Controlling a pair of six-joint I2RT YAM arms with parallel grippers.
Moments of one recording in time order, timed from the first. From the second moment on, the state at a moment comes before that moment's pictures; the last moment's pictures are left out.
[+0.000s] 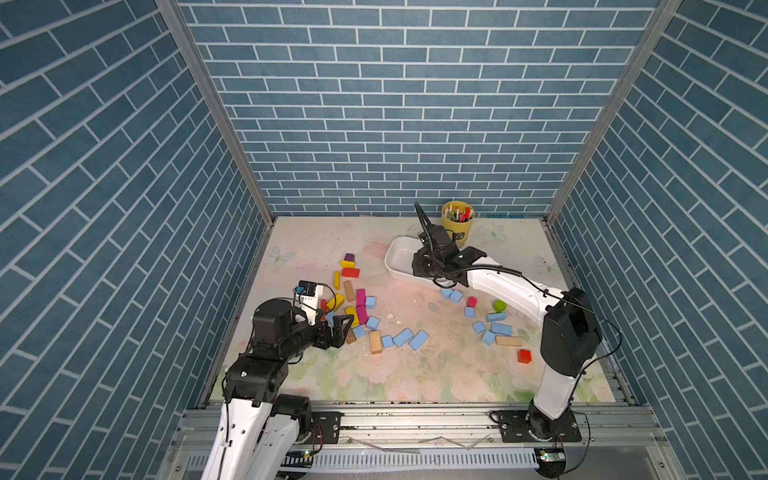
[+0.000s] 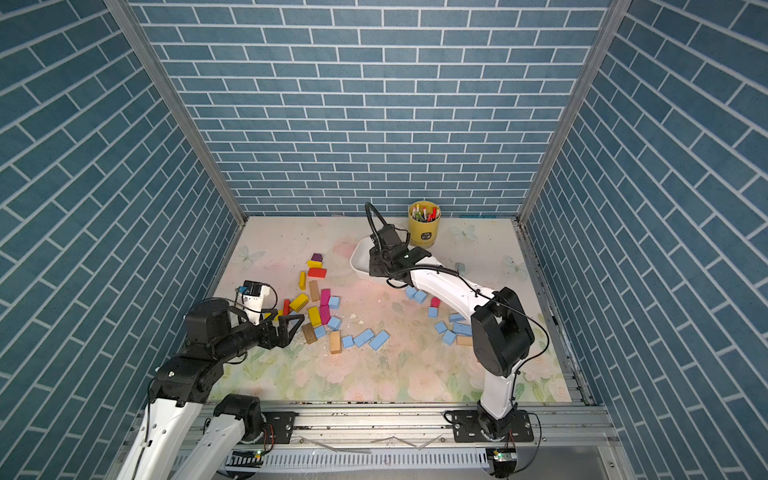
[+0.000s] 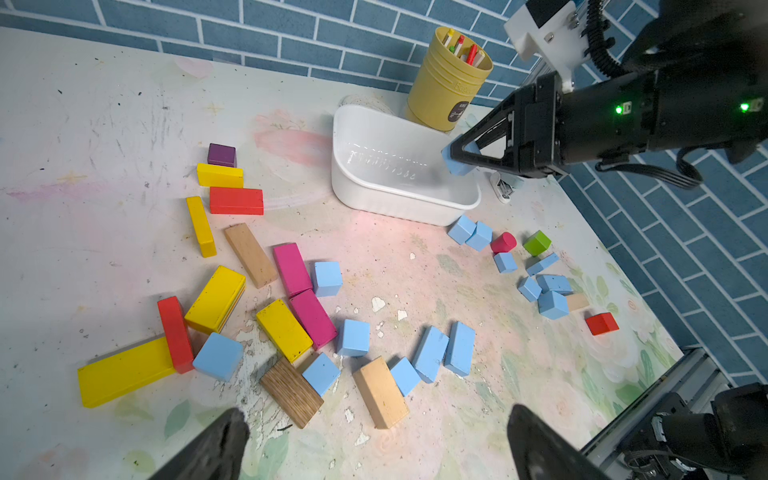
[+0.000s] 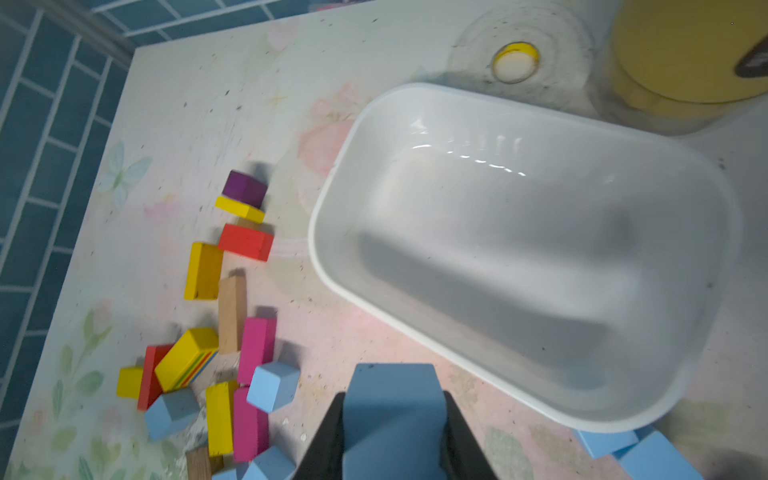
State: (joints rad) left arm -0.14 0.54 0.68 -0.72 0.42 -0.16; right arm 0.72 1.86 1.55 -0.53 0.11 0.63
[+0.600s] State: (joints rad) left arm -0.14 0.54 0.68 -0.72 0.42 -0.16; right arm 0.66 2.29 2.07 -0.70 0.17 0.79
